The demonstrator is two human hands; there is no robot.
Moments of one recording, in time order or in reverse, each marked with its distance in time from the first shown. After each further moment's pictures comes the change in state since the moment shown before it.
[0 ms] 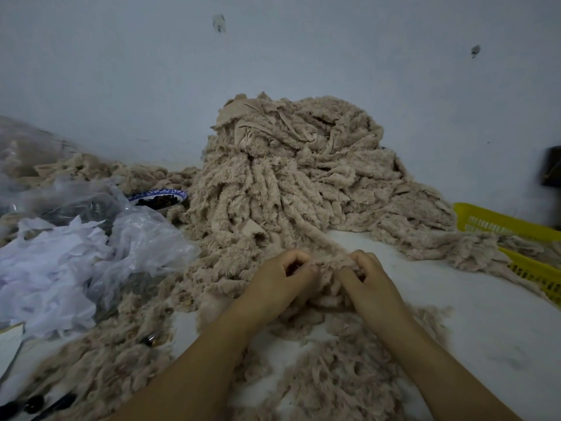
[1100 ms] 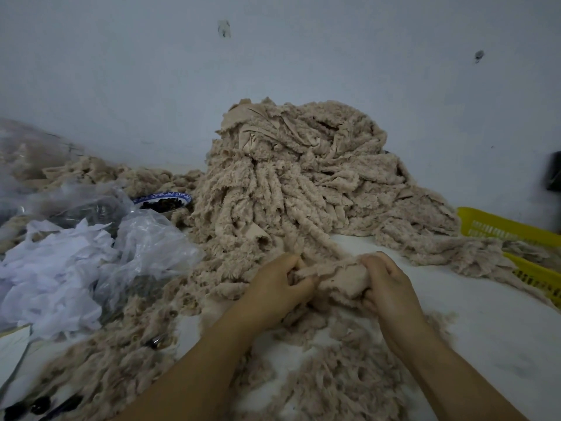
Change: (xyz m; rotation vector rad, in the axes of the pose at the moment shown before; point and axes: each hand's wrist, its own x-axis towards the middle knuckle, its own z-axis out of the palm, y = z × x) left_hand 0.002 -0.006 -0.009 0.275 0.020 0.050; right_hand 0.000 -0.008 -0.007 0.431 0.113 0.170
